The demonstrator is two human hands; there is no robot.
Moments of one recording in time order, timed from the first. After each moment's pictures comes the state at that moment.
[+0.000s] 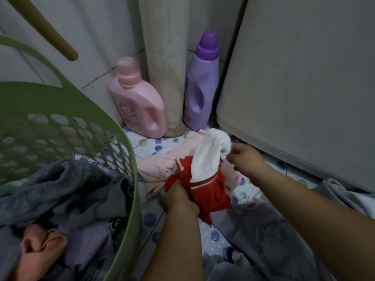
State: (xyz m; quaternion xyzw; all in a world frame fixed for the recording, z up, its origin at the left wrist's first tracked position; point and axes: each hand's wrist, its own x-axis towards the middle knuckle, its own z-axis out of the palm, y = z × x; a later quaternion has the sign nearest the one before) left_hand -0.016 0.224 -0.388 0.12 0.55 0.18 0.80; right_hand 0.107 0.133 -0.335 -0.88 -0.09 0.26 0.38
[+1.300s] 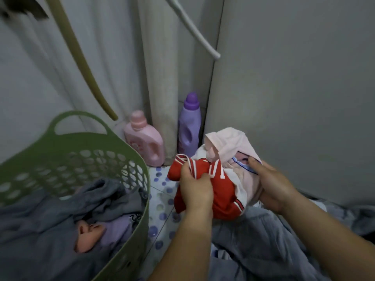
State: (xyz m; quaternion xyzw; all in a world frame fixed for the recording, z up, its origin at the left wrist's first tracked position) left_hand -0.044 0.158 -0.231 0.52 0.40 0.23 0.72; right_hand 0.033 0.039 -0.207 -0.66 -0.02 0.27 0.70
